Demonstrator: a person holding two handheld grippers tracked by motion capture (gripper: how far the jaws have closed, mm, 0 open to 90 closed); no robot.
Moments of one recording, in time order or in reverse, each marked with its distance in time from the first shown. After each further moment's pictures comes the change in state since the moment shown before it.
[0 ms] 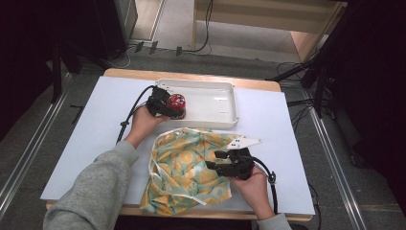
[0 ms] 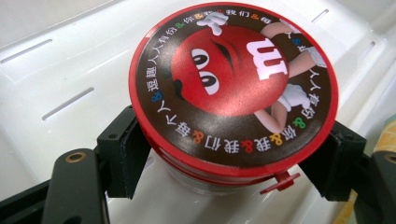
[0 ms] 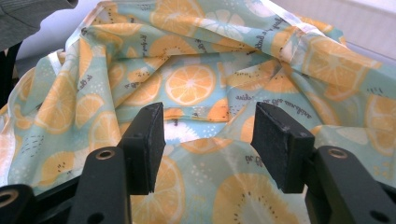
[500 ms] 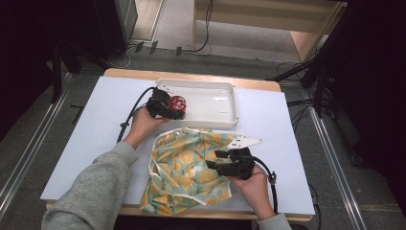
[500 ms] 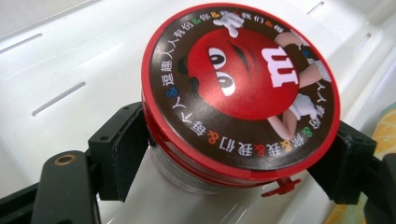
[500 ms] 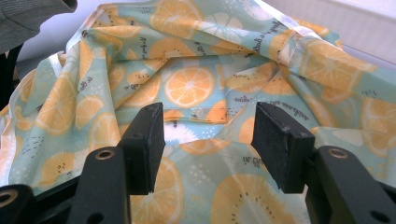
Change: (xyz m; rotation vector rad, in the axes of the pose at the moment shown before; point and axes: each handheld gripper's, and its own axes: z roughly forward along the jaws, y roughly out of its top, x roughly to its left) left arm -0.002 -0.003 0.000 0.004 -0.014 0.010; right arm -0.001 0.001 -0.002 -0.008 0.001 -0.002
